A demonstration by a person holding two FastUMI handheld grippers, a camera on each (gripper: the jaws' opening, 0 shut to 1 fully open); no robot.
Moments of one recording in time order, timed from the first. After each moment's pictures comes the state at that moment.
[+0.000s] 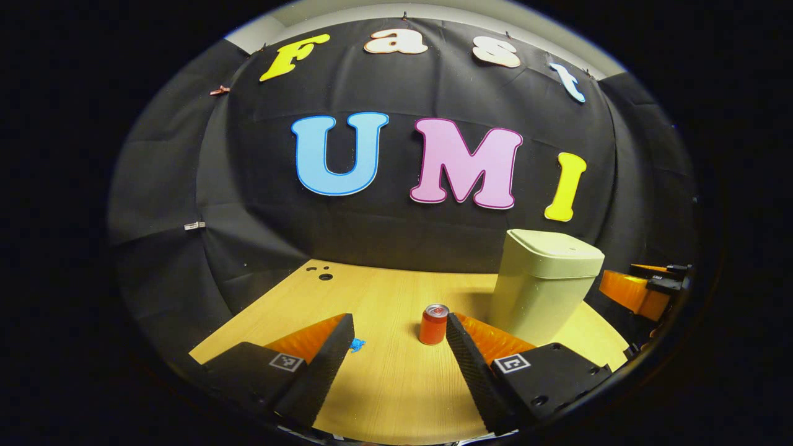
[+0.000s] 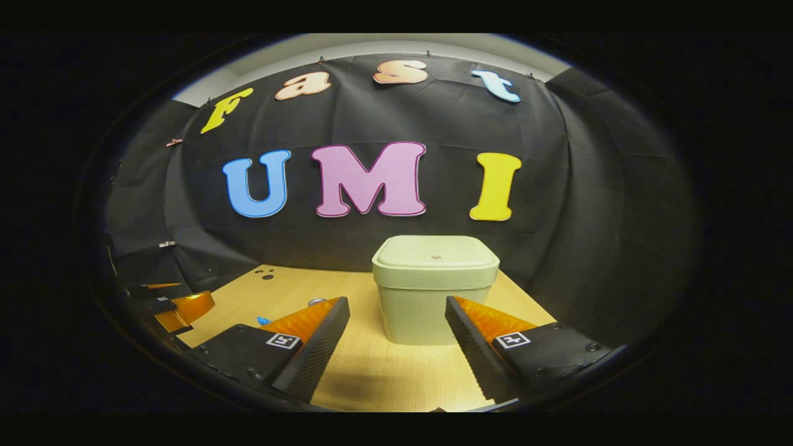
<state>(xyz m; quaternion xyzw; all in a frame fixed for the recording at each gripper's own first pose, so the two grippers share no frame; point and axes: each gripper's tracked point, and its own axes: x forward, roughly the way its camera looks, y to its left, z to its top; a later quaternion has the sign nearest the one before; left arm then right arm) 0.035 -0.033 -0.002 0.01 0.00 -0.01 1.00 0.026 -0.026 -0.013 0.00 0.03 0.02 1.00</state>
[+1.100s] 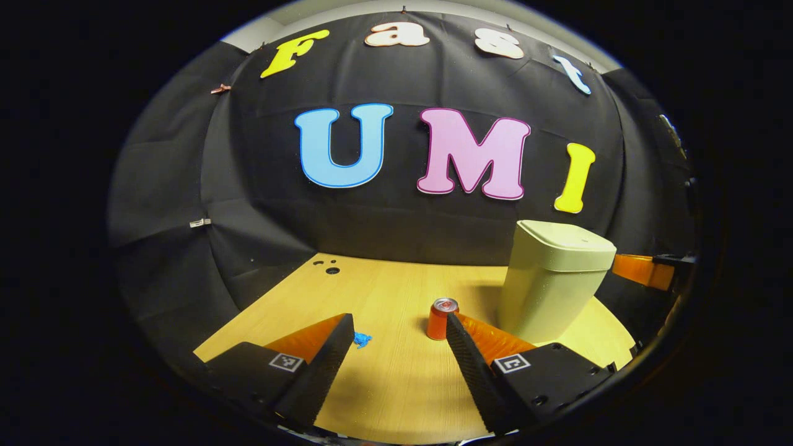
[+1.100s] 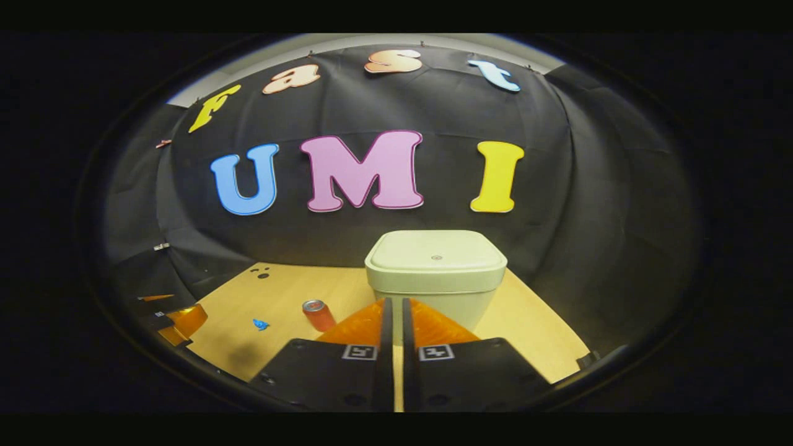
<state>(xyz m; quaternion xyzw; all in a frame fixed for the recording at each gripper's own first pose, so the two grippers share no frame) 0.048 -0.028 -0.013 0.01 0.02 0.01 1.00 0.063 -0.026 -0.013 0.01 0.05 0.02 1.00</state>
